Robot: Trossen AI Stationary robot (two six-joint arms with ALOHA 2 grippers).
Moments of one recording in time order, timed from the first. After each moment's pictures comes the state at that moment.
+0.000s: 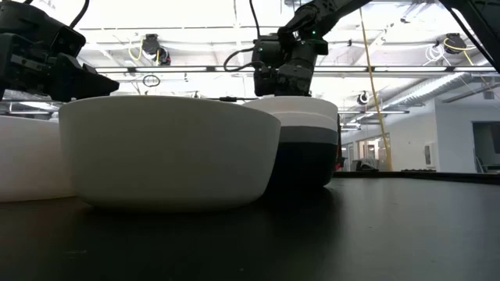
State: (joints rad) left arm 0.20 0.21 0.01 0.06 0.34 0.10; right arm -0.38 1.93 1.55 -0.95 -0.31 -0.20
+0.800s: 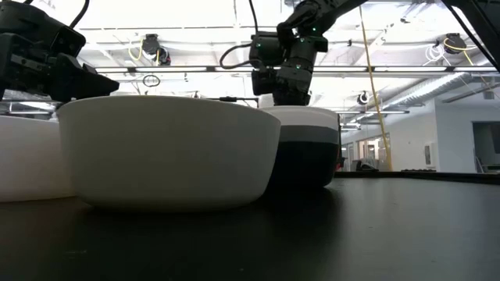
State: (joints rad) left arm 0.20 0.21 0.01 0.06 0.34 0.10; right arm -0.34 1.93 1.53 -0.92 -0.24 -0.18
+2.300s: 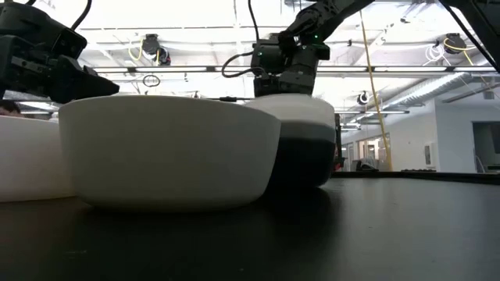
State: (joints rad) left arm 0.20 0.23 0.01 0.06 0.34 0.10; right arm -0.34 1.94 1.48 -0.89 -0.29 -0.17
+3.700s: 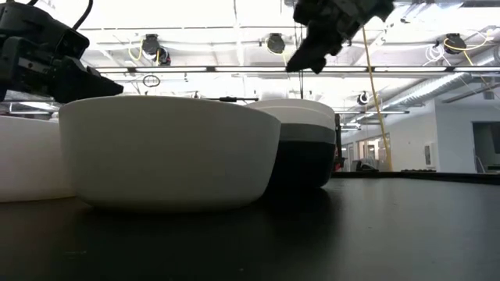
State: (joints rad) left arm 0.20 0.27 0.01 0.11 0.31 0.11; right arm -0.26 1.34 1.05 -0.40 -0.29 -0.09
